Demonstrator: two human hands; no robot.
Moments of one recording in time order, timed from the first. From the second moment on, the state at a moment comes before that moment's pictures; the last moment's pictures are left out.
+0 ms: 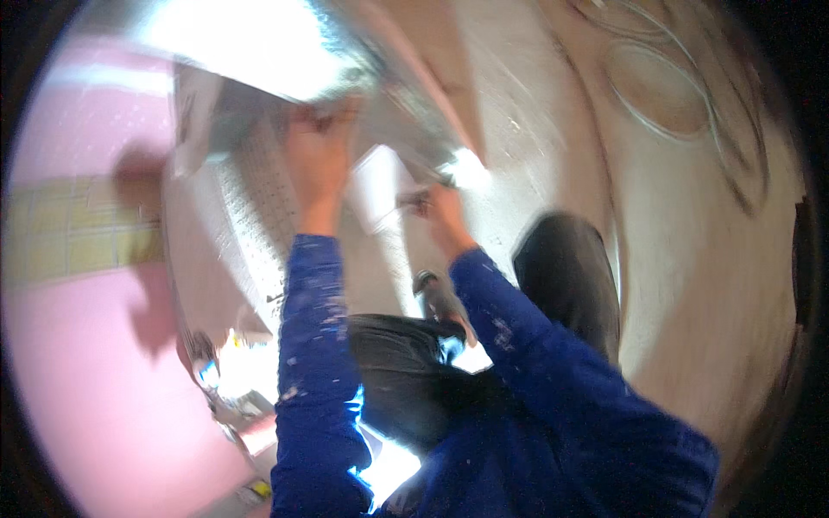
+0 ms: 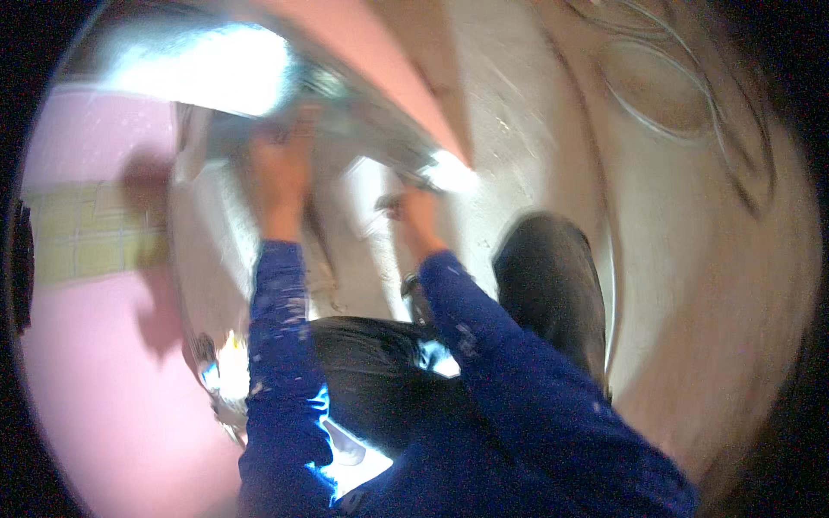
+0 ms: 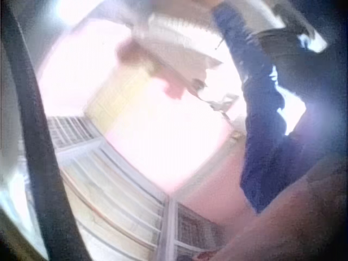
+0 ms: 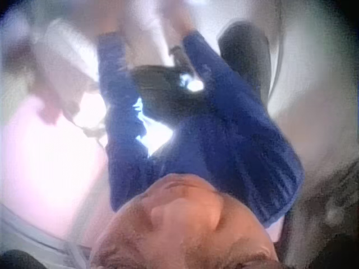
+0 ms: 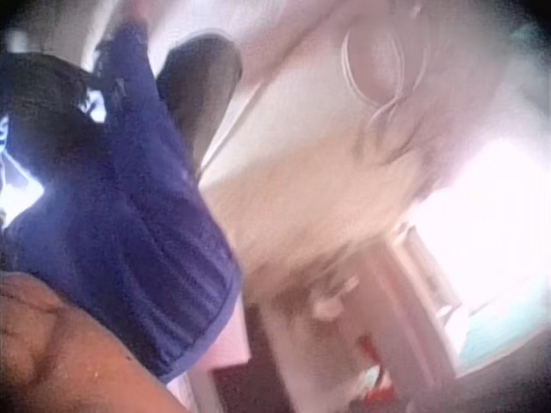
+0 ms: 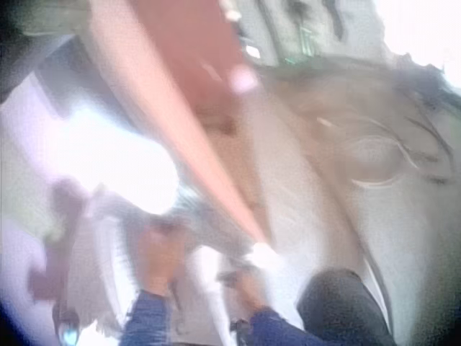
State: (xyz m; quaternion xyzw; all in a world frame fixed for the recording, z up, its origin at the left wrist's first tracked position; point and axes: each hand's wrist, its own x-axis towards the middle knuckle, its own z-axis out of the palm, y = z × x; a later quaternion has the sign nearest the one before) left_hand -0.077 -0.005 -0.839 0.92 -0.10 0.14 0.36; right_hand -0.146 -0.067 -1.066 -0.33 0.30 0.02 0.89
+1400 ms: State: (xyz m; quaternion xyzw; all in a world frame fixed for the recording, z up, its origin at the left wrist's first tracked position) left_hand 0.253 0.467 -0.921 0.84 0.17 0.29 0.42; right_hand -0.193 -0.158 -1.051 -0.89 -0.11 0.33 0.28
